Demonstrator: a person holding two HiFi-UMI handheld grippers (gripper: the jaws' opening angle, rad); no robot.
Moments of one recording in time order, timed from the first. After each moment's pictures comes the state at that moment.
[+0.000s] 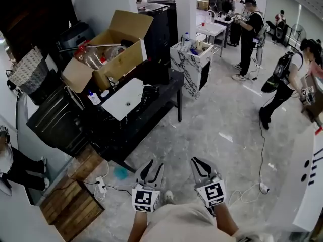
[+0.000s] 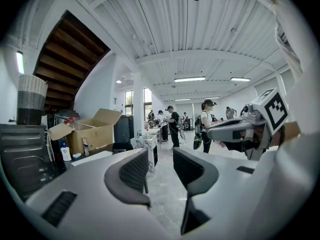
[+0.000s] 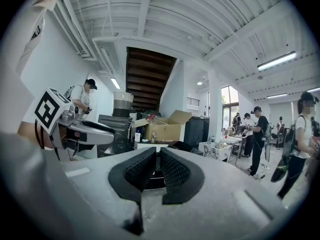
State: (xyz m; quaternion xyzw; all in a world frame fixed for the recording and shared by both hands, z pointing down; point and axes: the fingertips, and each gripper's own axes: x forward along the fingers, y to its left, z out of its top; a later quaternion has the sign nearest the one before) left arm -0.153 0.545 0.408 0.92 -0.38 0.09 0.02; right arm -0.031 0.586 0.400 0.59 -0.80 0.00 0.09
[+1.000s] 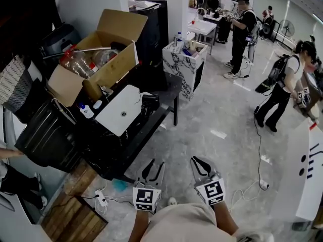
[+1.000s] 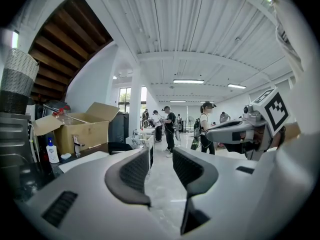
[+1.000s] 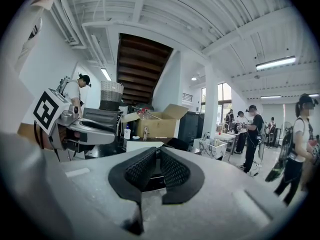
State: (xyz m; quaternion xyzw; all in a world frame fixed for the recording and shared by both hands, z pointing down) left arm -0.175 0.401 0.414 0.94 -0.33 0.09 0.04; right arm -0.062 0.453 0.404 0.64 -0.76 0.03 0.11
